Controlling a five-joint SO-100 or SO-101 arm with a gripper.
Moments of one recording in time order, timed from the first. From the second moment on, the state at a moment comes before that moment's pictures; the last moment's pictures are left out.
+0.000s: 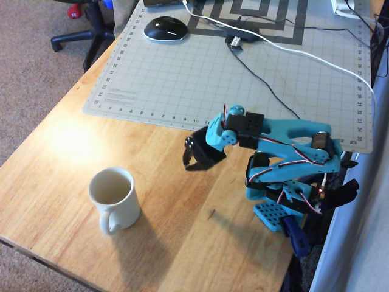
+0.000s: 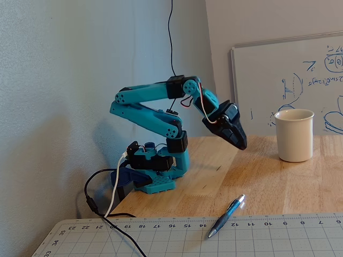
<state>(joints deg) -4.8 150.1 151.7 53.0 26.7</state>
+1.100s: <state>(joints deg) 36.1 111.1 133.9 52.6 -17.1</state>
